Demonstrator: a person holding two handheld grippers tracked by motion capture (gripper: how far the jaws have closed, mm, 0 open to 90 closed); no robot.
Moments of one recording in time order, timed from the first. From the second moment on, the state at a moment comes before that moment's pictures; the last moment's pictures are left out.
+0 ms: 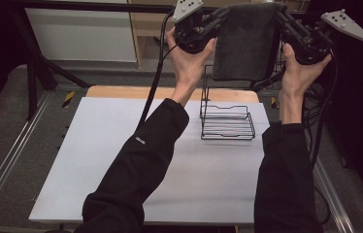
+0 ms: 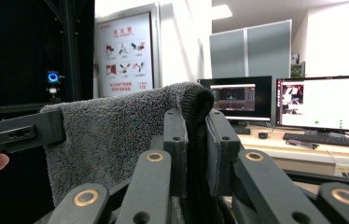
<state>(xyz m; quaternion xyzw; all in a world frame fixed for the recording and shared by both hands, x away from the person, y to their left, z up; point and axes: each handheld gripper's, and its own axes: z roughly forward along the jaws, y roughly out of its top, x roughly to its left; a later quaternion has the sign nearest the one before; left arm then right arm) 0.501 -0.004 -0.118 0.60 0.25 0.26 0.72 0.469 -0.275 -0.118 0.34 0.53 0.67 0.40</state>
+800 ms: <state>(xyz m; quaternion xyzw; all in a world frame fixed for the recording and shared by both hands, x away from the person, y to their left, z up) 0.520 -0.006 -0.166 0.65 0.26 0.24 0.68 0.485 -0.284 -0.166 0.37 0.56 0.64 0.37</state>
